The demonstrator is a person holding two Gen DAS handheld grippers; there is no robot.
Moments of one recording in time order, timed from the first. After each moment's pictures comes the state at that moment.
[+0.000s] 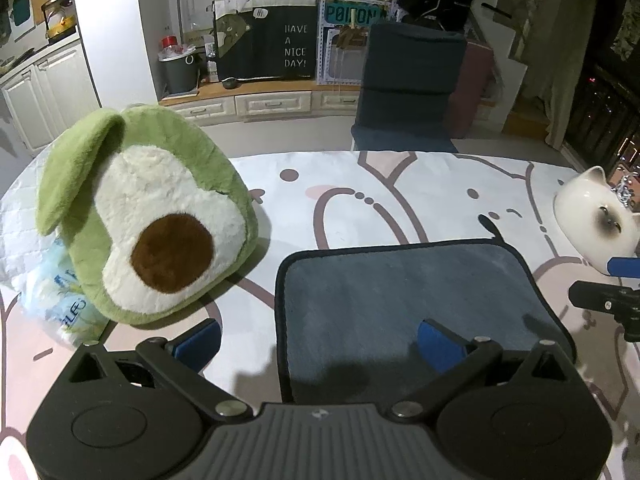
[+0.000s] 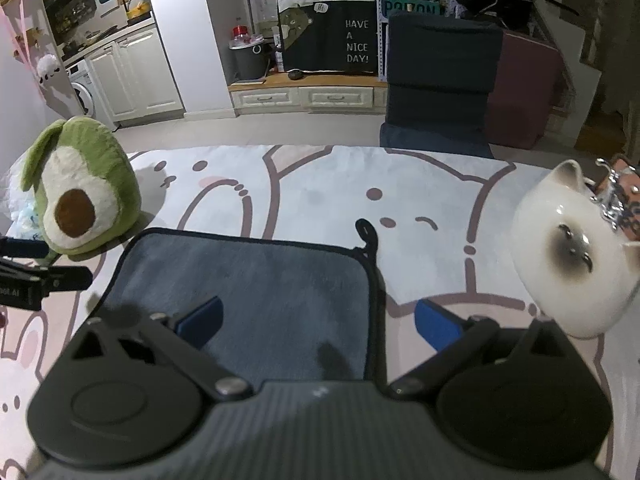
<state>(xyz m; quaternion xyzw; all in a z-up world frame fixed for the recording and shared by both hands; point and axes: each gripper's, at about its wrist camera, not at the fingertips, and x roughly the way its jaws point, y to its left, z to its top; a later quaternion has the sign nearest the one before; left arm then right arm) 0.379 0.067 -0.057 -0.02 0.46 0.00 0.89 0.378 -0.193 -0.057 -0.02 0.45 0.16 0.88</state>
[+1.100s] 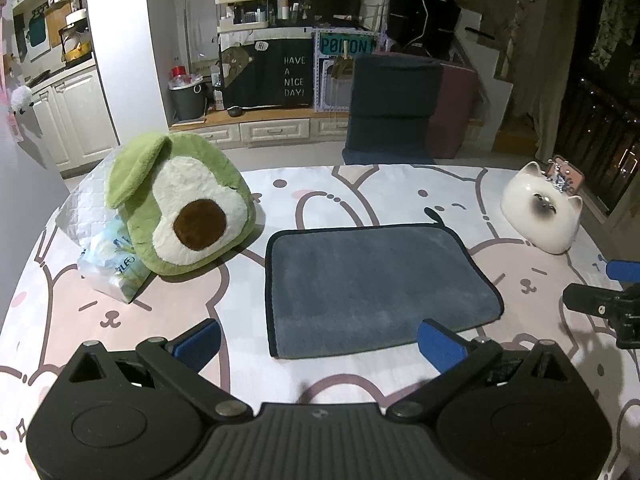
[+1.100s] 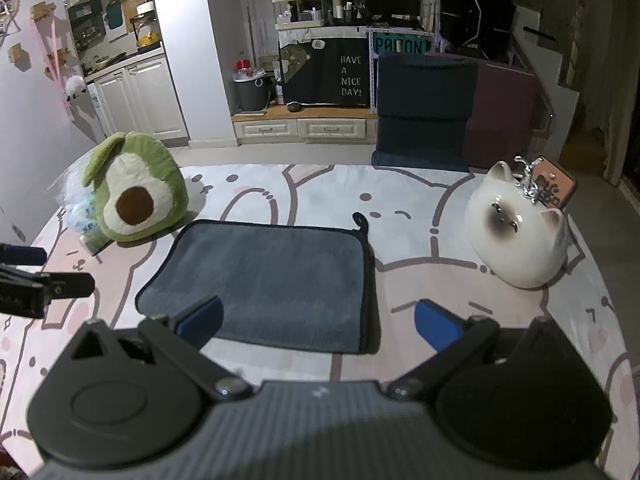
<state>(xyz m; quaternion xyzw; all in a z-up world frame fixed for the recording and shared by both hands) 0.252 0.030 0.008 -0.02 0.42 0.01 0.91 0.245 -0.220 0.006 -0.02 0.40 0.15 0.90</state>
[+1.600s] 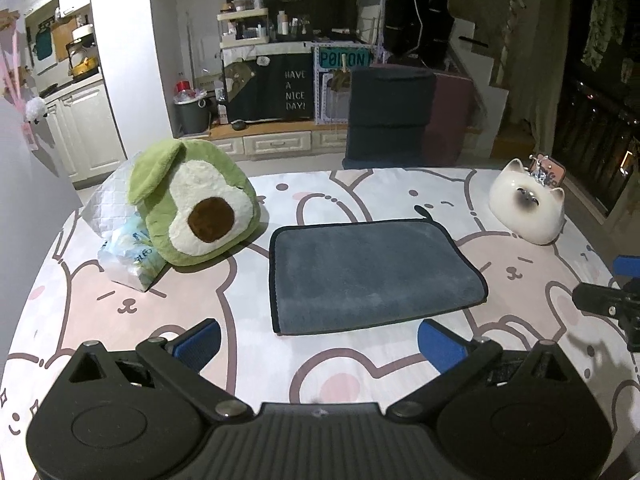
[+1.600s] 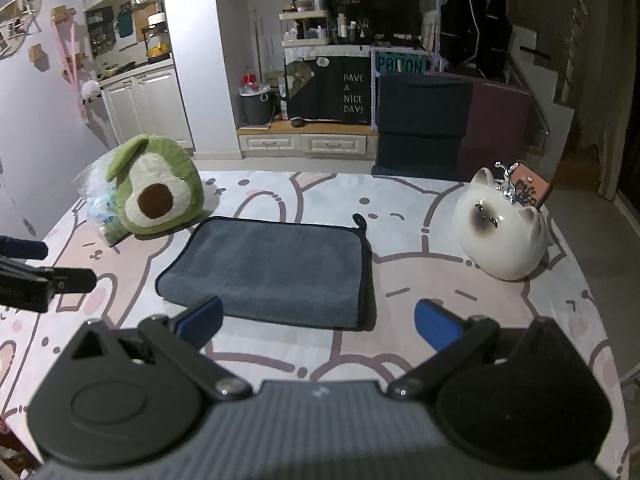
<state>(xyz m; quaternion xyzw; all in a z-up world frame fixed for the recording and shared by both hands) 0.198 0.019 0.021 -0.01 0.40 0.01 0.92 0.183 -0.230 0.021 -0.03 0.37 0.16 0.92</state>
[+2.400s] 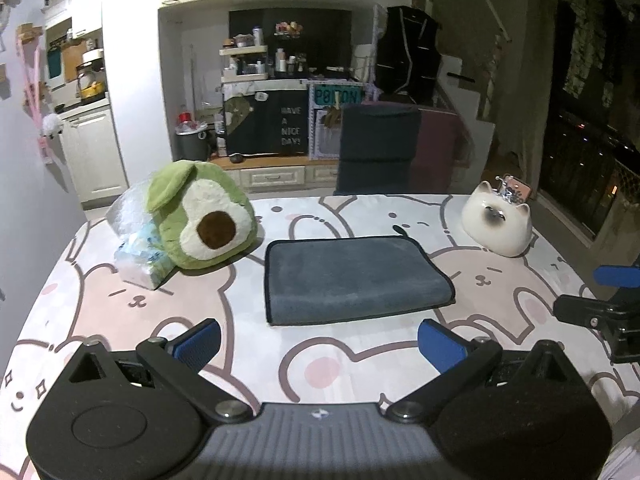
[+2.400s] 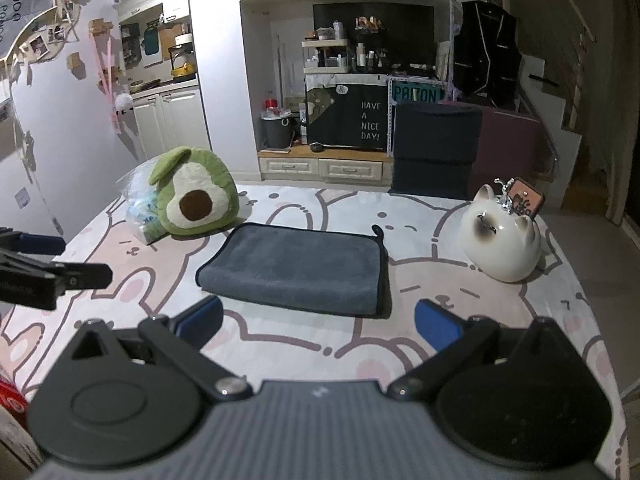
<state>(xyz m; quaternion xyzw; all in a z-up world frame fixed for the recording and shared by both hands) 0.115 0.011 0.038 -0.02 0.34 0.01 0.94 0.106 -0.235 0.037 -0.03 0.33 0.18 0.93</state>
